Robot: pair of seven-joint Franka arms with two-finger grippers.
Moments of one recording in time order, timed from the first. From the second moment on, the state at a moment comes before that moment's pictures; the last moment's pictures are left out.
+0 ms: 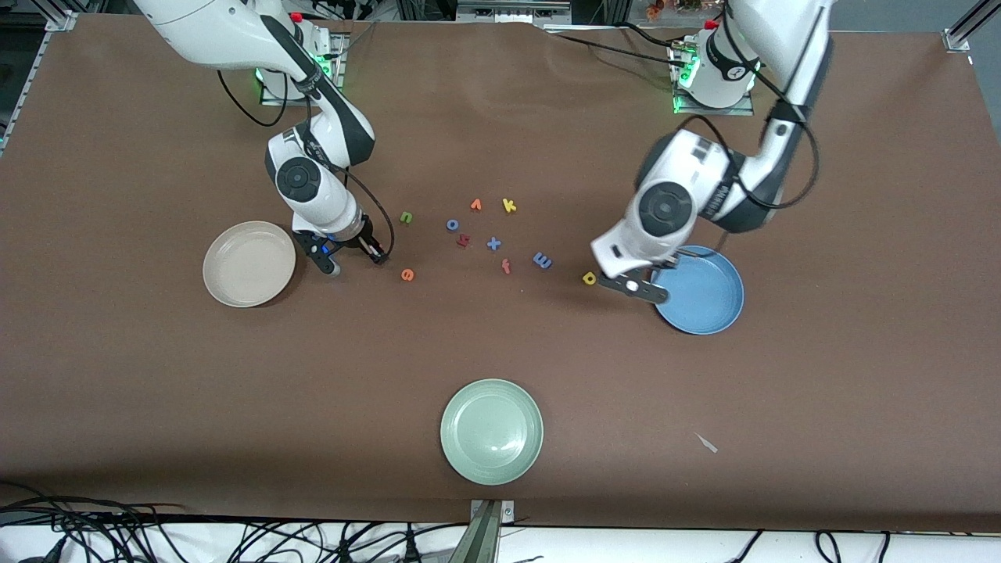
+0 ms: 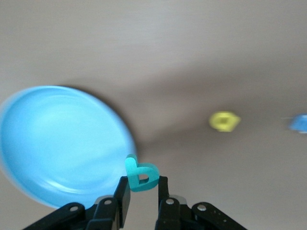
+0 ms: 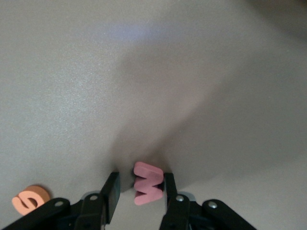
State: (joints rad) left arm -0.36 0.43 -0.05 -1.83 0.10 2.02 -0.12; right arm 0.14 0.43 0.30 -2.28 -0.08 2.67 1.32
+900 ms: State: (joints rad) left arm -0.24 0.51 -0.08 -1.82 0.17 2.10 -0.07; right arm 0.14 0.35 0.27 -2.09 -0.08 2.25 1.13
